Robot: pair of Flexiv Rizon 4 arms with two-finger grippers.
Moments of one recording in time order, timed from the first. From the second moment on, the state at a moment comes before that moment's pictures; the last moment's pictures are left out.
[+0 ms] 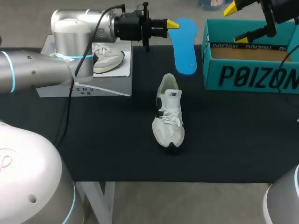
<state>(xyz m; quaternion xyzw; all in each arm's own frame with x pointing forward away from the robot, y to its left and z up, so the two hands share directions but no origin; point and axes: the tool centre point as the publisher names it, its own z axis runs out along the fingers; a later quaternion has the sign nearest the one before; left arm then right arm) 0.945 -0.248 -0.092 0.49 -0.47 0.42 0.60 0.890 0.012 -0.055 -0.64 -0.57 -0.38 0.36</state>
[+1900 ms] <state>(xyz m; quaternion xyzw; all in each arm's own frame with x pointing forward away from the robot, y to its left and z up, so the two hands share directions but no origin) 0.945 -0.248 -0.092 0.49 -0.47 0.42 0.60 0.913 0.019 -0.078 -0.54 -0.49 -0.54 0.42</state>
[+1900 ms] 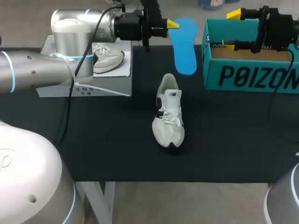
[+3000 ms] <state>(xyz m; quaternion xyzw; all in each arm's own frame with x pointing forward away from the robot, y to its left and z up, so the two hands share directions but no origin) 0.946 -0.243 -0.048 0.33 -0.66 0.56 0.38 0.914 0.020 -0.078 -0.54 -0.49 -0.54 0.42</state>
